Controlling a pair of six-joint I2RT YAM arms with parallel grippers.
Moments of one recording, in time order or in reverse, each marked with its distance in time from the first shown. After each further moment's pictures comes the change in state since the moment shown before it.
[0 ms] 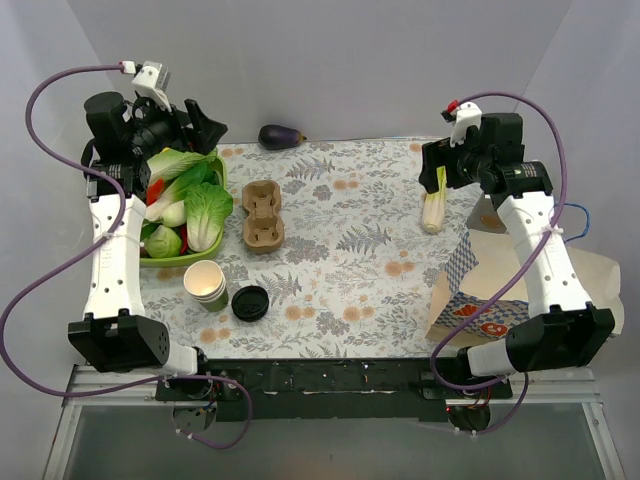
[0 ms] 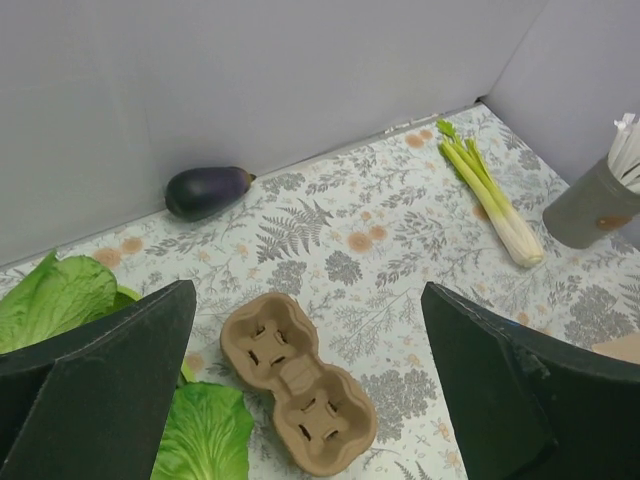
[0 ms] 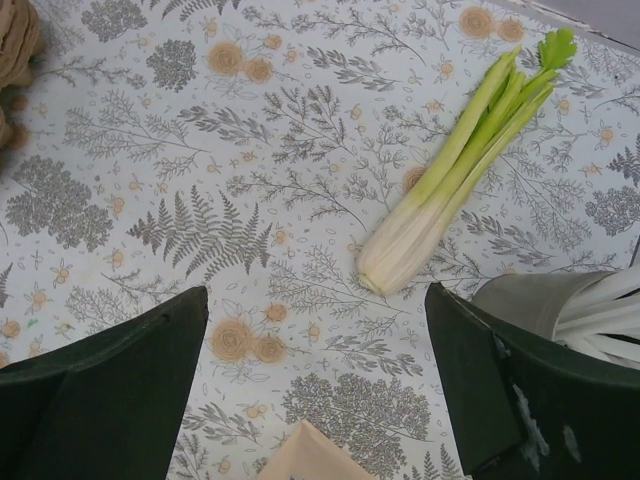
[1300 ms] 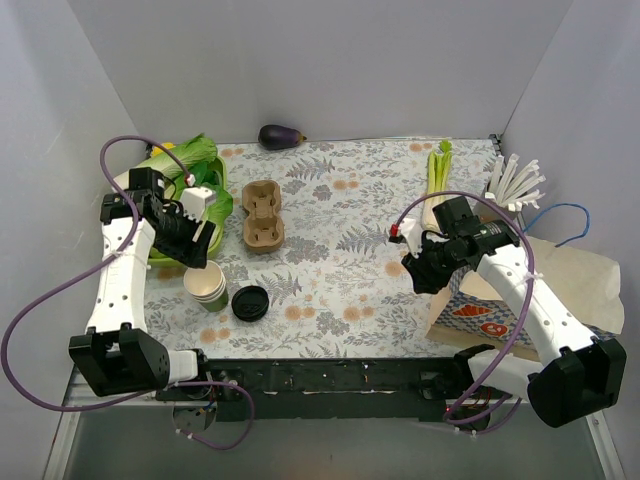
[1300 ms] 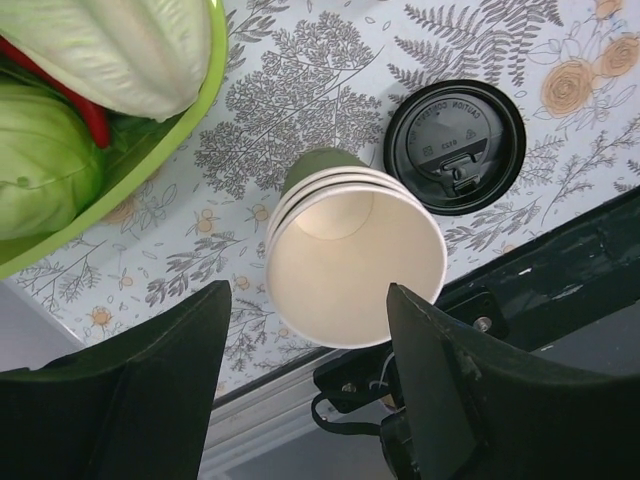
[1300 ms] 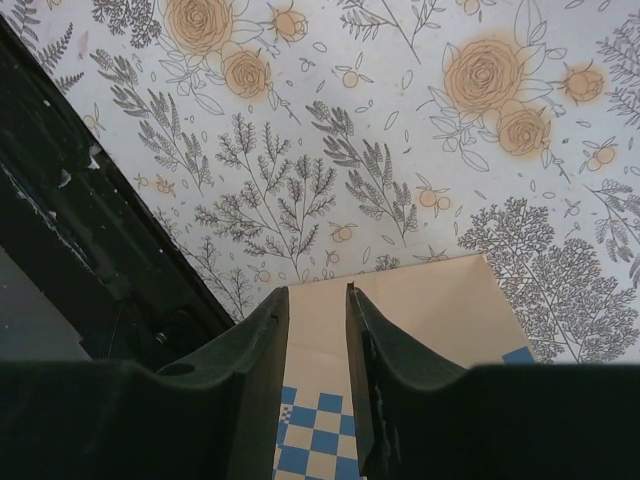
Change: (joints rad) left arm 0.000 -0.118 -0.315 -0.942 -0.360 0.661; right arm 0.238 -0.241 -0.501 -0.367 -0.160 -0.441
